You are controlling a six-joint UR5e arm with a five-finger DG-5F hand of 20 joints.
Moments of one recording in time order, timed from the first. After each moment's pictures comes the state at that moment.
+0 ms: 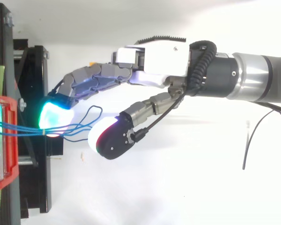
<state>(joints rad) 0.06 -2.38 -1.27 -2.51 -1.50 -0.07</state>
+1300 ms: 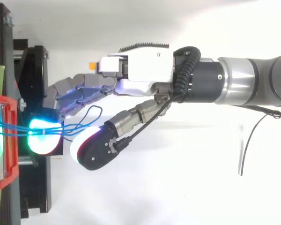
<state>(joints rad) 0.07 -2.42 -1.18 -2.53 -1.54 0.00</state>
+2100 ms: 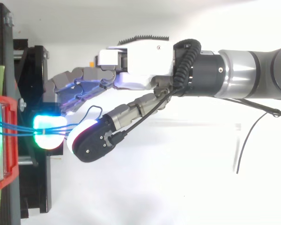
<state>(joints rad) 0.05 -2.43 -1.17 -2.55 -1.57 -0.01</state>
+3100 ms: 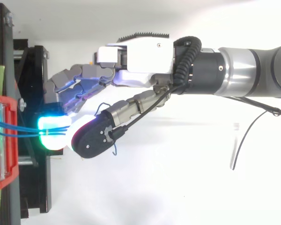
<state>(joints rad) 0.05 -2.43 -1.16 -2.54 -1.57 -0.04</state>
